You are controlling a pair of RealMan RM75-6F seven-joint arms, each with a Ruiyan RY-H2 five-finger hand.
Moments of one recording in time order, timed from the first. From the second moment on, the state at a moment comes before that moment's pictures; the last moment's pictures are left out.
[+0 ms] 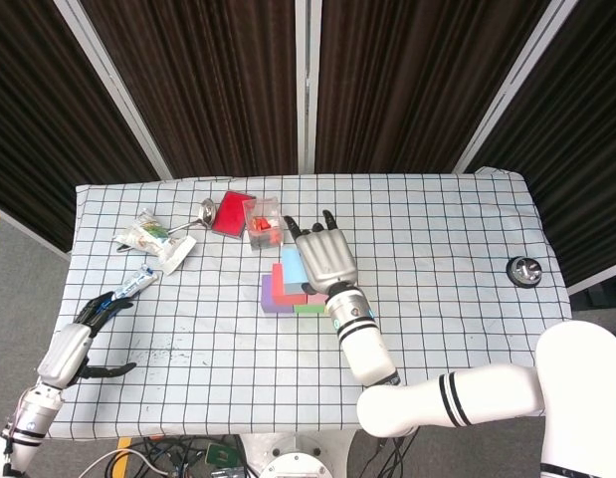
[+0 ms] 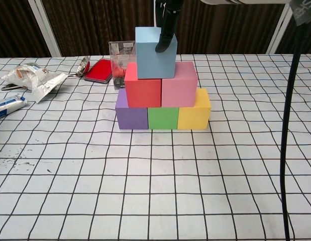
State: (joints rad) left arm -0.21 -1.30 0.08 -1.34 1.67 1.47 -0.59; right arm 1.32 -1.48 0.40 -1.94 -0.15 1.35 -0.94
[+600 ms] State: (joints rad) left arm -0.21 -1.30 0.08 -1.34 1.66 1.47 -0.60; right arm 1.32 -1.49 0.40 -1.93 -0.15 1.34 -0.95
